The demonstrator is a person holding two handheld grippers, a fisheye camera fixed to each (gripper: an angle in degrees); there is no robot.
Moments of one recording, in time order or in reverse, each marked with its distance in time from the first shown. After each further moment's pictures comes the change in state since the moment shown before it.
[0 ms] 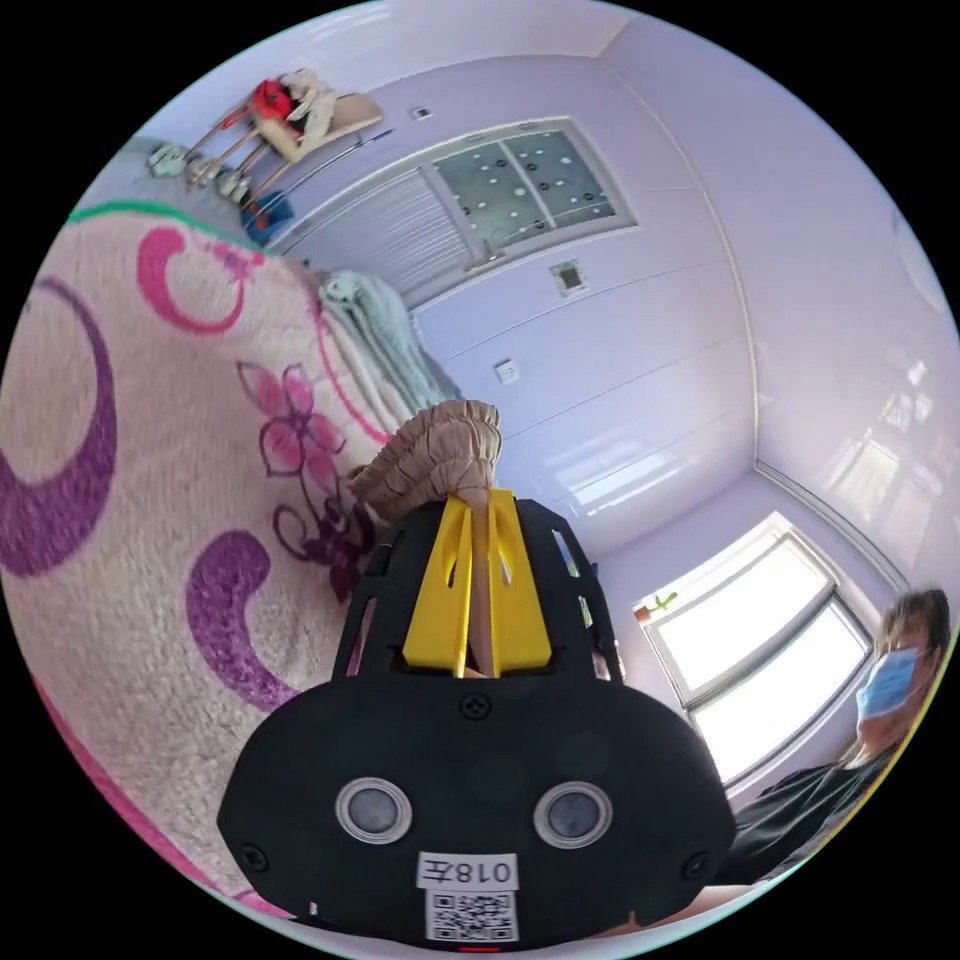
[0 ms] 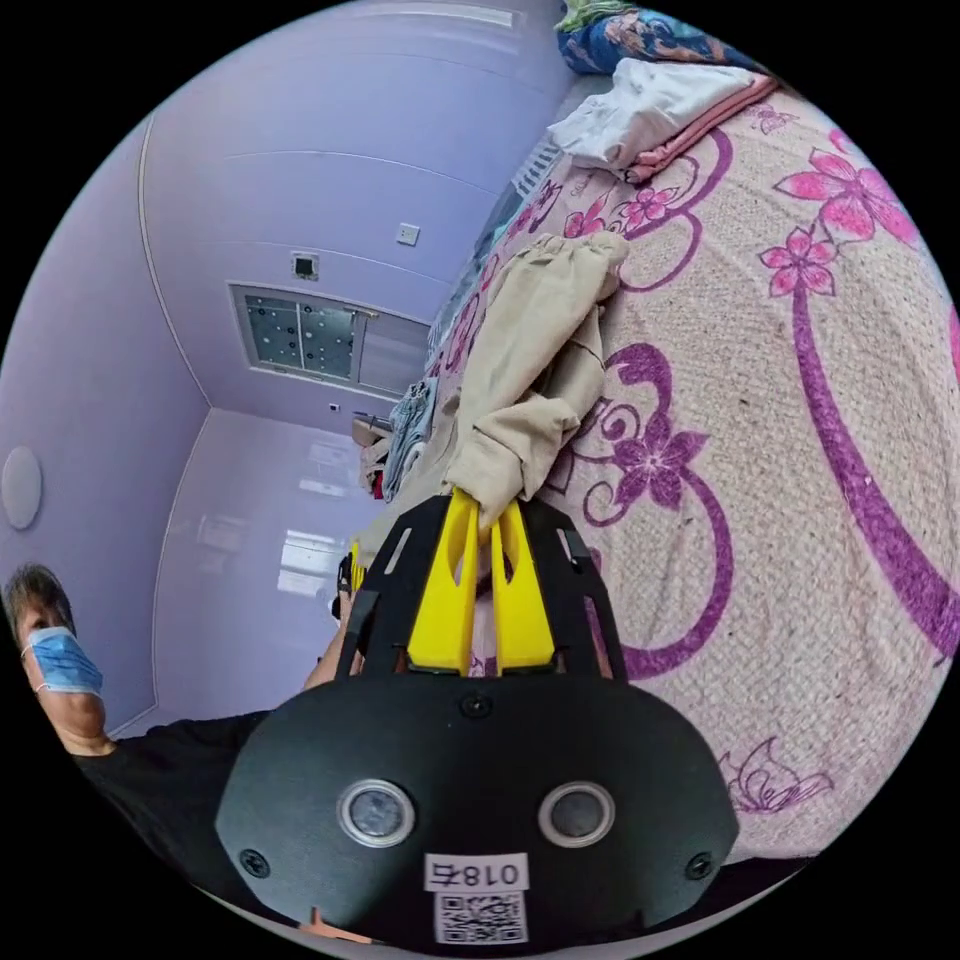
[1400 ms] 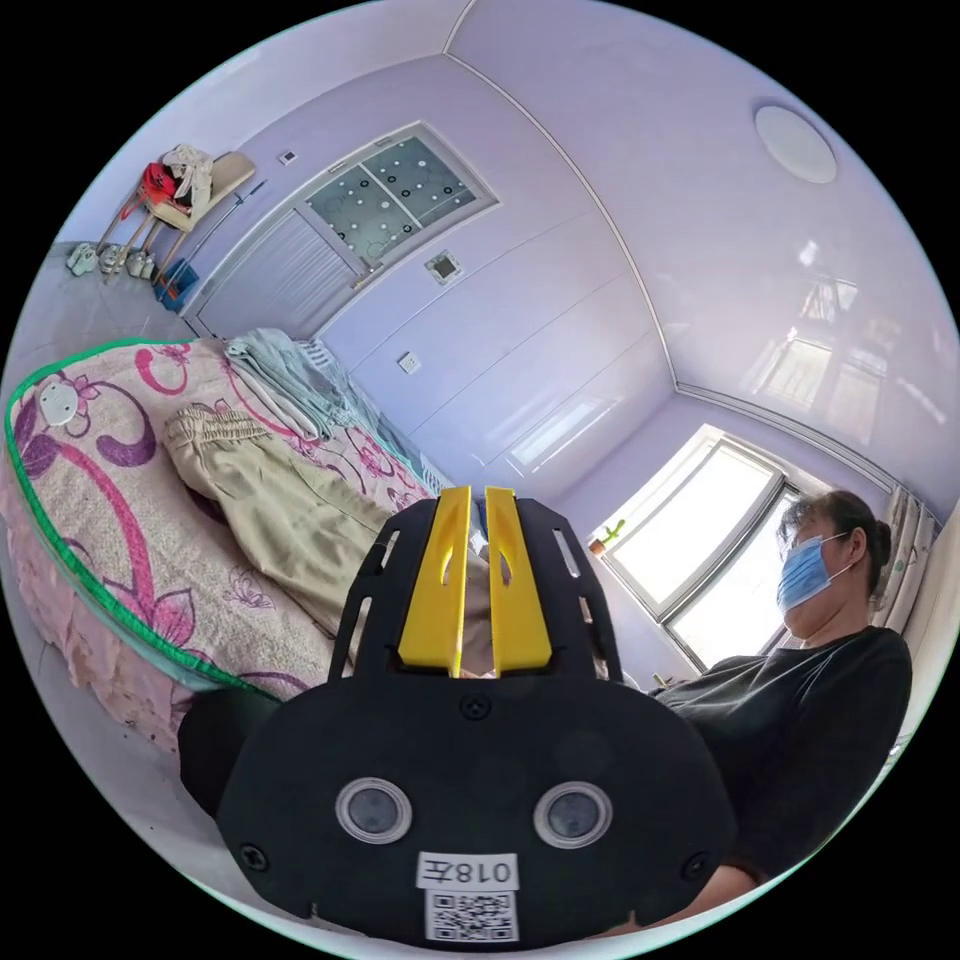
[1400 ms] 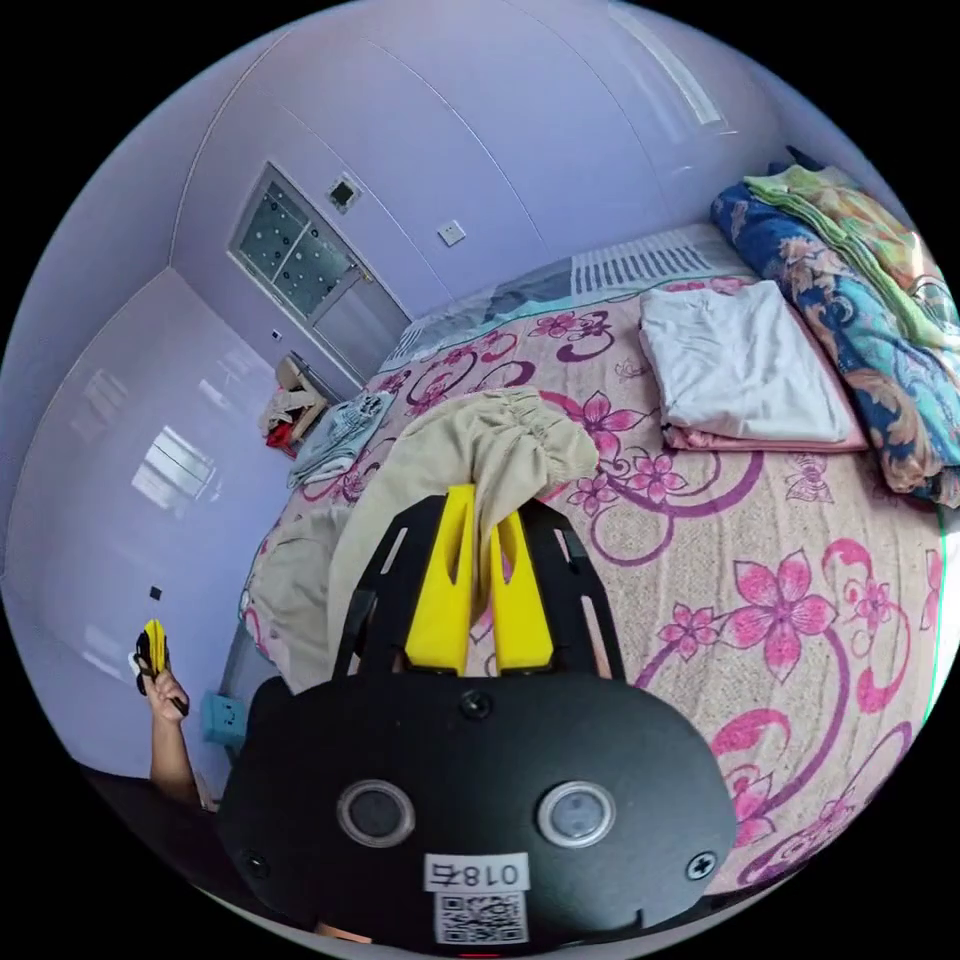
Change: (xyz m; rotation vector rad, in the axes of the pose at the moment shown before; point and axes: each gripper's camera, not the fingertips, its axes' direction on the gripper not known) left arm 0.185 -0.002 -0.179 -0.069 0.098 0.217; right arm -0.066 -0.118 -0.046 0.045 0.445 -0.403
